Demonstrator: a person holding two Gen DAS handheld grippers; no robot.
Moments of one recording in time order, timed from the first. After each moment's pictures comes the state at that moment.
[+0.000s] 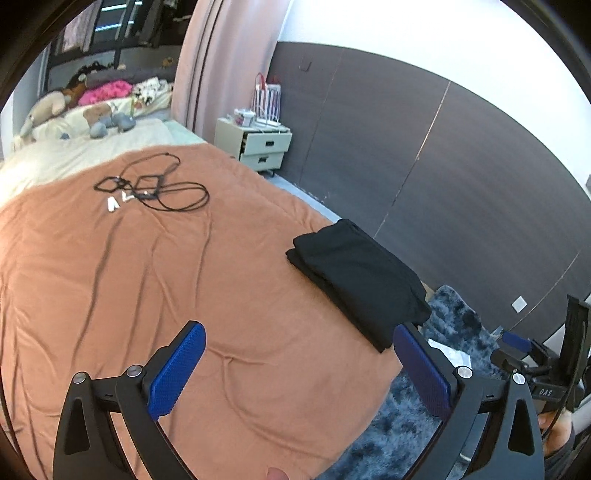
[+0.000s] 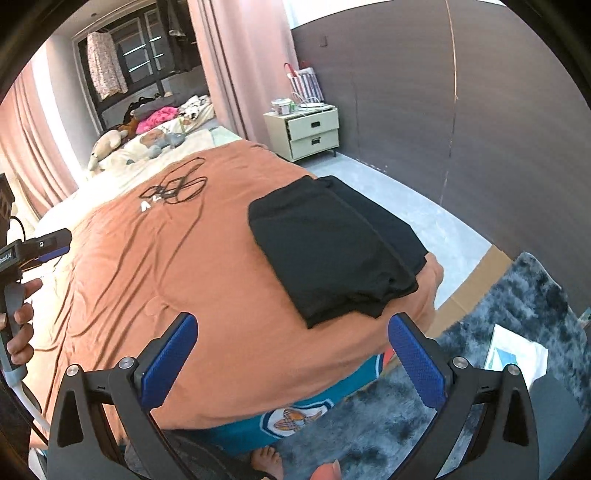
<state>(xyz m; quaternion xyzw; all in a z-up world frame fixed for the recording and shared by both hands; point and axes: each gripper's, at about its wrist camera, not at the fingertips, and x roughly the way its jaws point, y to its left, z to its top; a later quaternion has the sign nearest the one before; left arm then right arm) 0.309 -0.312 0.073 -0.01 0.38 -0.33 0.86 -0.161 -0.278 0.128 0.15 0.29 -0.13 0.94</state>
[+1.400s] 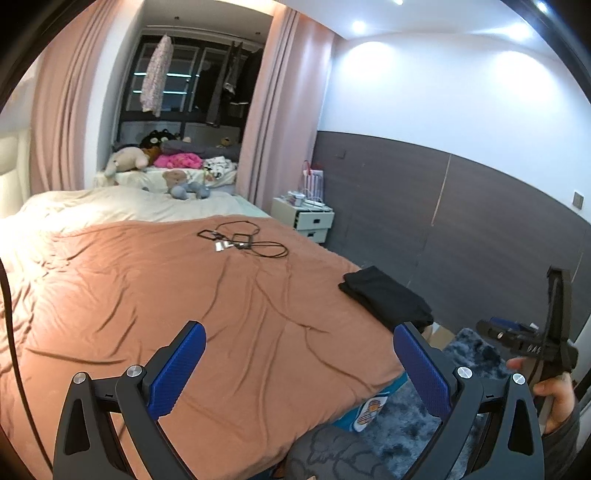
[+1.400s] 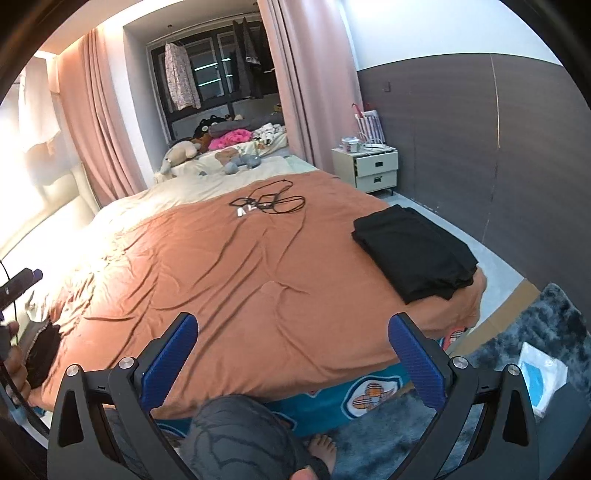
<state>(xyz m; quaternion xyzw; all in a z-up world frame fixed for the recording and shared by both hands) 0.085 -0.089 0.124 -0.04 0.23 -0.24 0.94 -0.263 -0.146 0.109 0.12 0.20 -0.05 0.97</state>
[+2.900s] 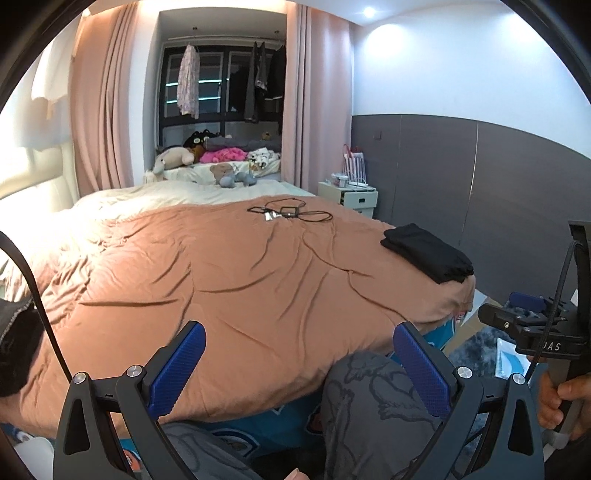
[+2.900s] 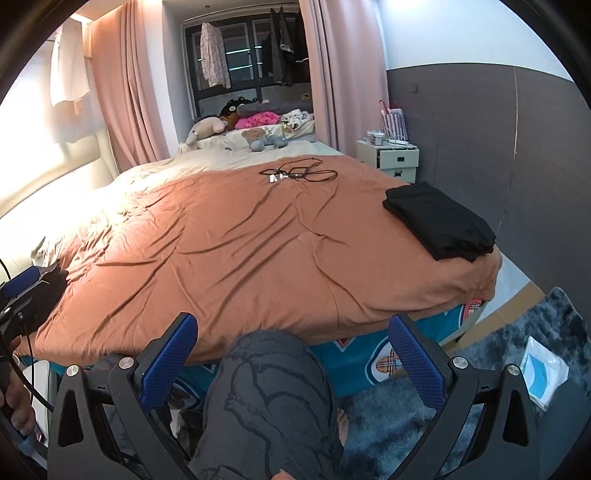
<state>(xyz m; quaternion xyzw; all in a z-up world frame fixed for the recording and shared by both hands) -0.026 -0.089 0.038 0.01 0.24 -0.15 0.96 -0.304 -0.065 0.037 0.07 0.22 -0.04 0.97</state>
